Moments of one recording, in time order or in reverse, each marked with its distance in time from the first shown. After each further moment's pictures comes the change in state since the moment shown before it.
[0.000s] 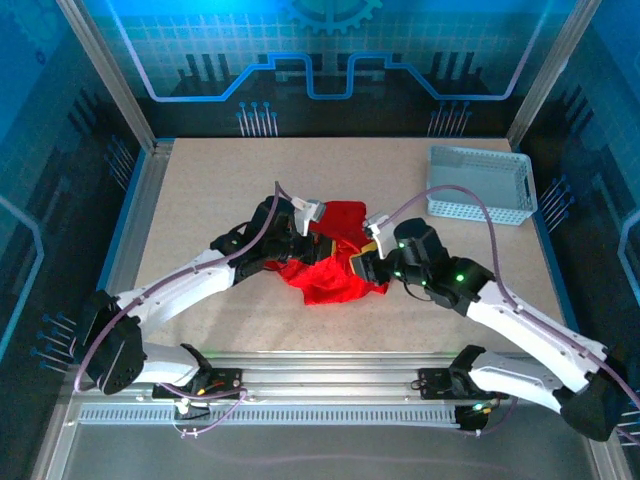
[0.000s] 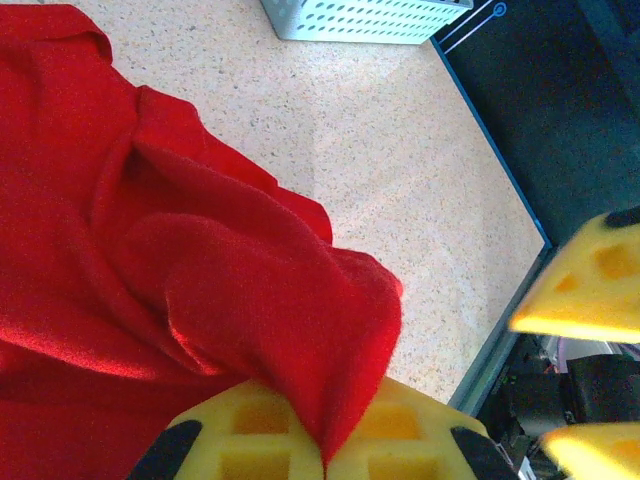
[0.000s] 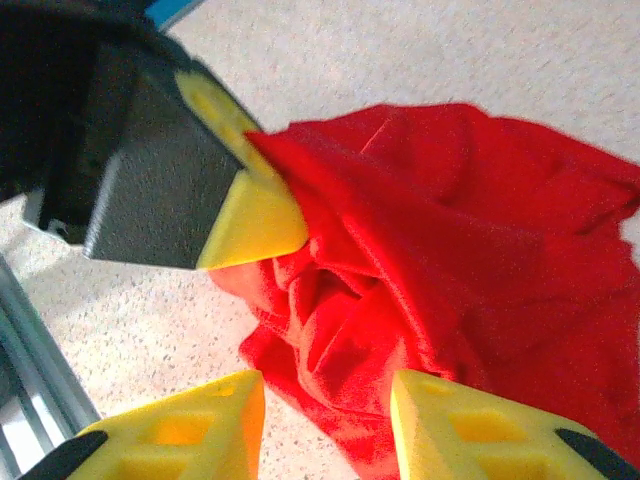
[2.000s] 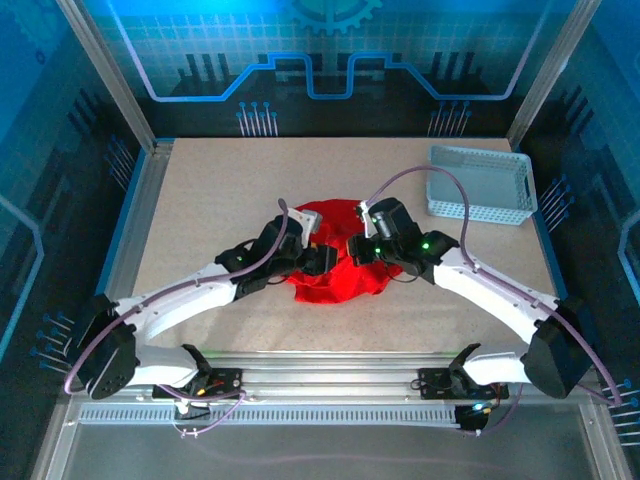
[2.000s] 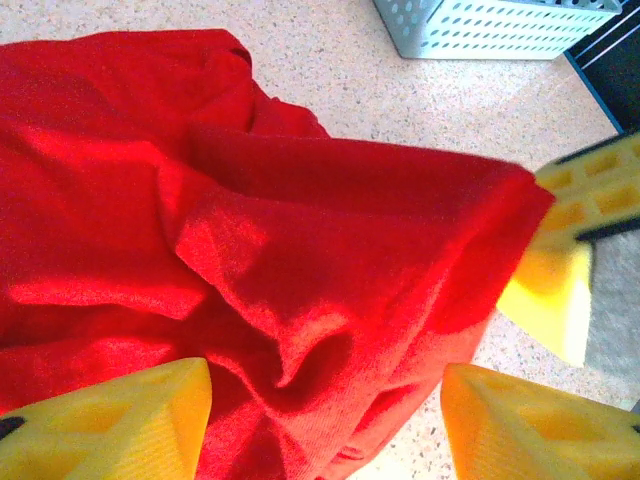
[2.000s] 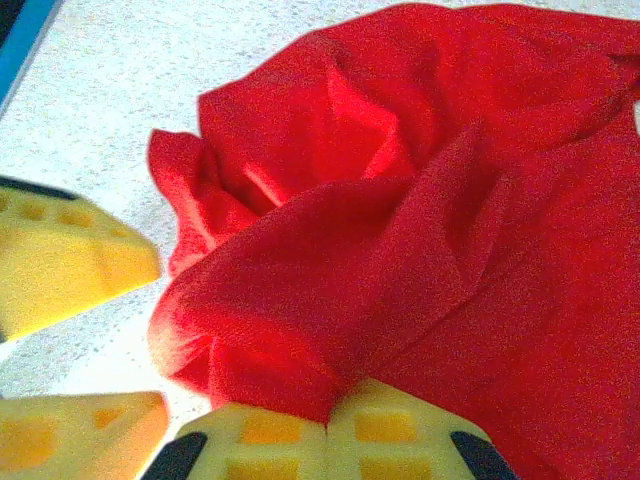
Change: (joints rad) left arm -0.104 -0.034 -0.081 0.018 -0.364 0.024; right arm -0.072 0.264 0.131 -0.004 0.005 0.233
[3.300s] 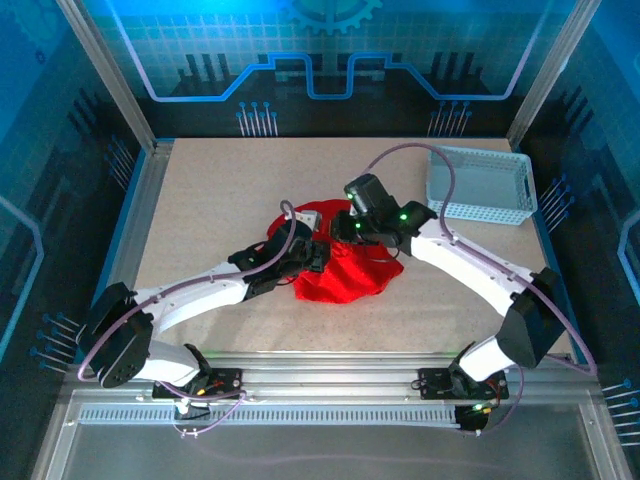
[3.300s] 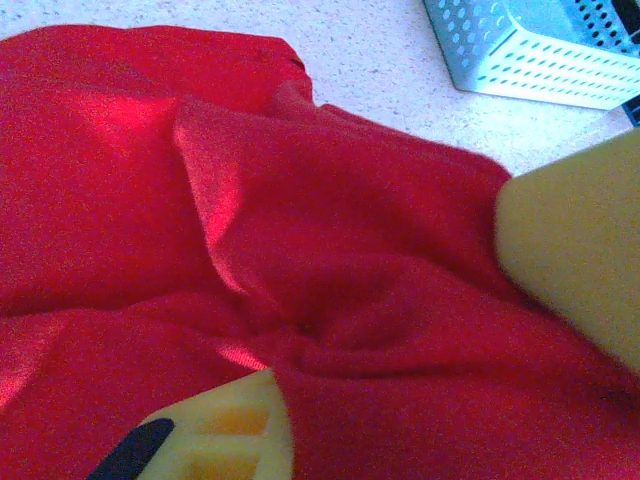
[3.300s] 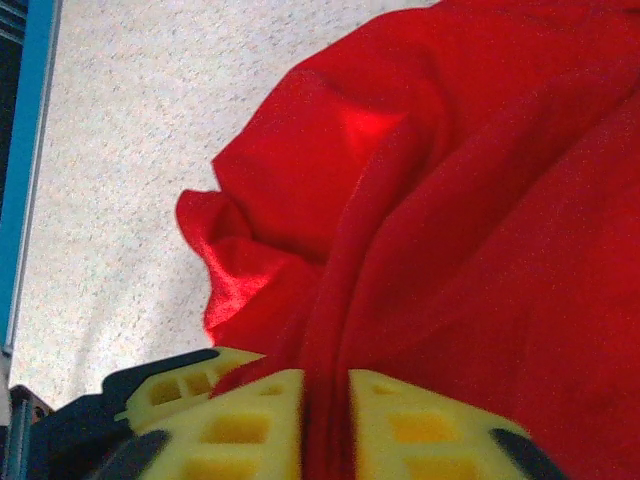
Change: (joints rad) left arm -0.025 0.073 -0.023 0.088 -0.114 -0.133; right arm 0.030 0.198 0.305 -0.193 0.059 0.296
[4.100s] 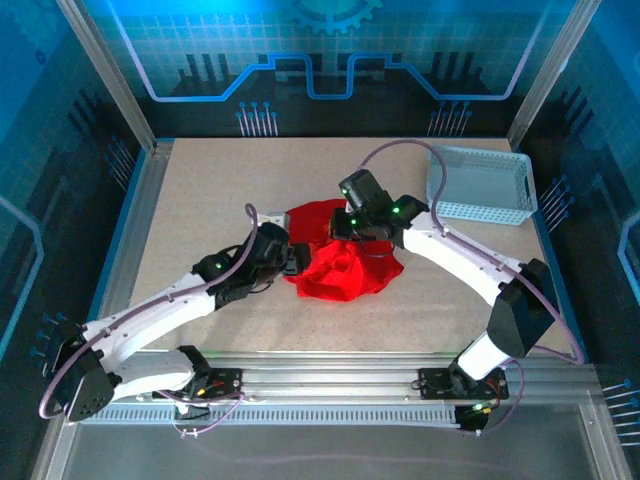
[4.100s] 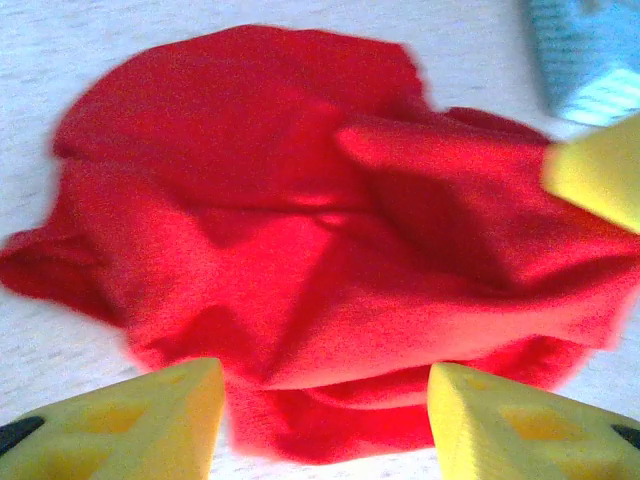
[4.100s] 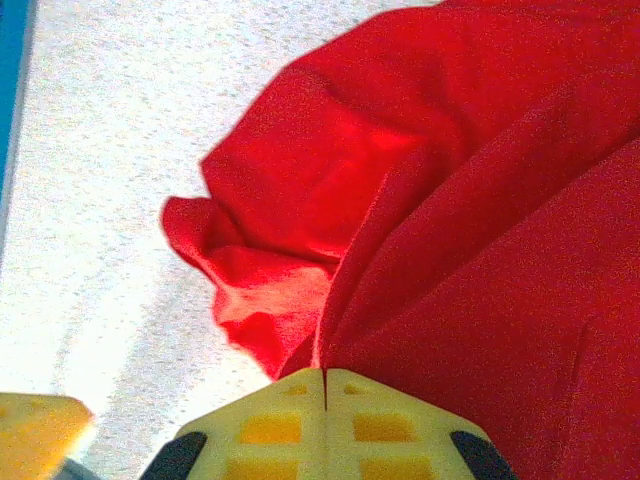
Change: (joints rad) left arm -0.002 -0.227 0.009 -0.311 -0.122 -0.096; right arm -0.003 0.085 0.075 -0.018 -0.023 -0.018
